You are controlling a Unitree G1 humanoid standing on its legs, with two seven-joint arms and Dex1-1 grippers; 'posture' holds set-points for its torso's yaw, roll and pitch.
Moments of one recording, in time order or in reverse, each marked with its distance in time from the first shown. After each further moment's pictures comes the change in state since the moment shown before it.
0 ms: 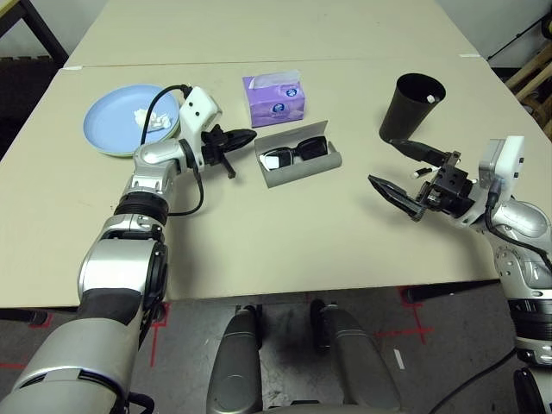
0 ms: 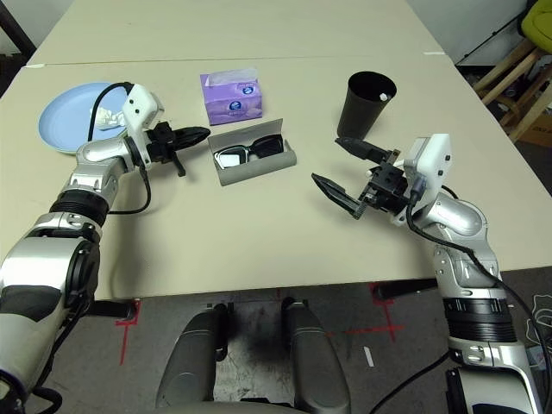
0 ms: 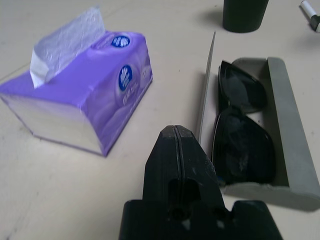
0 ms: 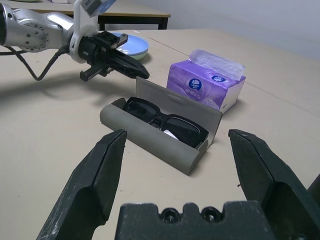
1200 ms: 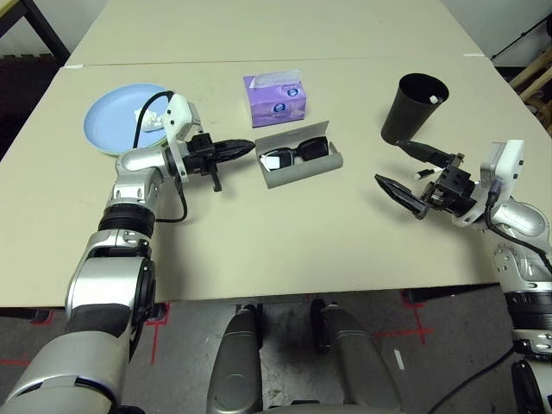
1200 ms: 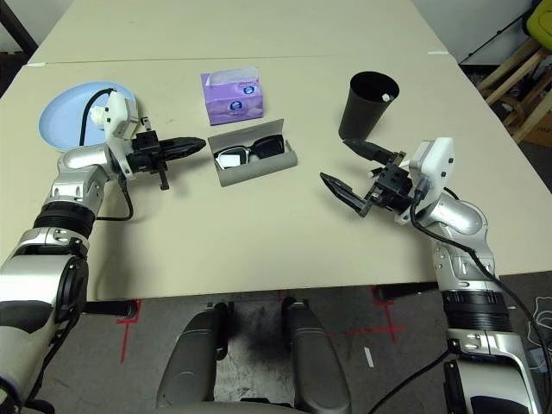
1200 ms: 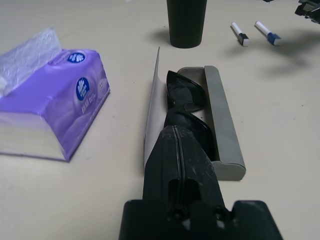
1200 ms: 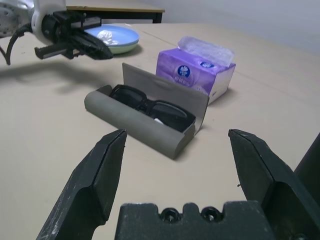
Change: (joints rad) left arm 0.102 0.062 0.003 -0.156 -0.129 0.032 -0.252; right arm -0.018 0.002 -0.010 0.172 -0.010 -0.132 0.043
